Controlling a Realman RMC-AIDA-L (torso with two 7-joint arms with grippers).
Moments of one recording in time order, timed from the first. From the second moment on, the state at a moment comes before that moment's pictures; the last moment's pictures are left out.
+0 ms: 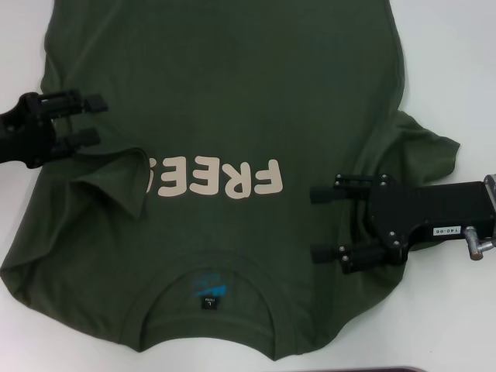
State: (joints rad) left arm -0.54 -1.98 0.31 0.55 2.27 1.60 -2.48; right arm 0.46 2.09 -0.72 -0.55 -2.09 -1.79 1.21
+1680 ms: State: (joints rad) left arm -0.44 -1.96 0.37 0.63 2.29 1.76 -2.40; right arm 0.45 2.08 -0.71 -0.56 -2.09 -1.78 1.23
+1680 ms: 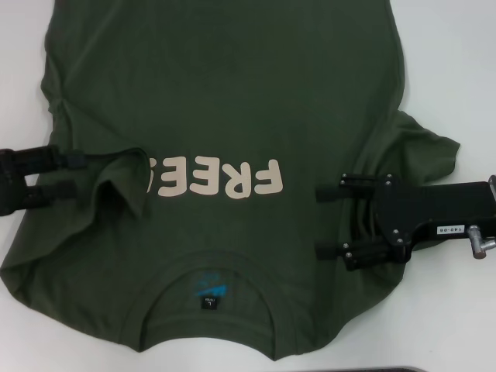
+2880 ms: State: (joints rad) left arm -0.51 -2.02 0.46 0.61 2.30 1.37 -2.51; right arm 0.46 2.08 -0.71 -0.58 -2.09 -1.78 1.28
